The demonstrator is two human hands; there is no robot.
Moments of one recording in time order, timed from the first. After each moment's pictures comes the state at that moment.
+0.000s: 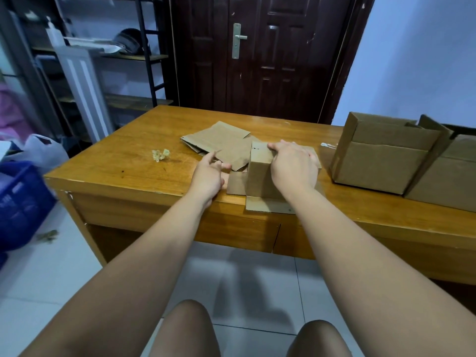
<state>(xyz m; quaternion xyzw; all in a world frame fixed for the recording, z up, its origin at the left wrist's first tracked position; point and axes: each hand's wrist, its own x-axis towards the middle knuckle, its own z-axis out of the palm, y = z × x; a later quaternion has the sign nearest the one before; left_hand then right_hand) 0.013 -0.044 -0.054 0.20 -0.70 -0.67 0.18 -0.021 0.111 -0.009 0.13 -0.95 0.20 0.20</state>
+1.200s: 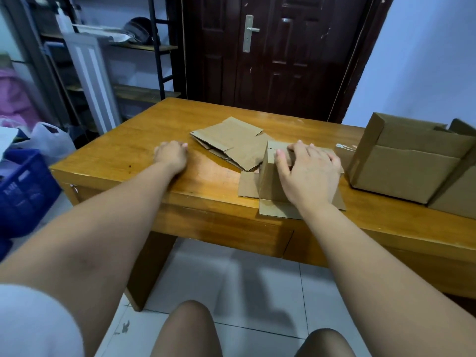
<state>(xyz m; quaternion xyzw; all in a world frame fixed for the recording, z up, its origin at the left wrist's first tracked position) -0.017 -0.164 -0.053 0.31 -0.92 -0.20 0.16 -0.021 0.112 -0.027 0.16 -0.93 0.14 0.29</state>
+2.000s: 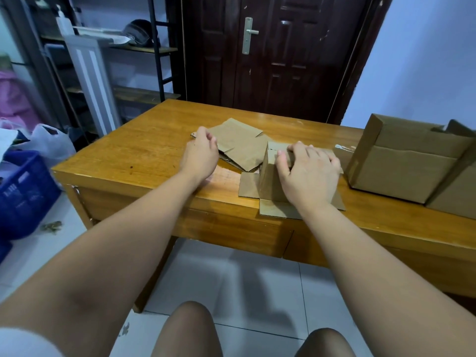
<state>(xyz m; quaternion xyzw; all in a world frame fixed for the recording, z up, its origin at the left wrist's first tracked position) -0.004 -0.097 -0.035 0.19 -0.88 -0.32 0.29 -0.023 0.111 -0.029 0.16 -0.92 0.15 0.32</state>
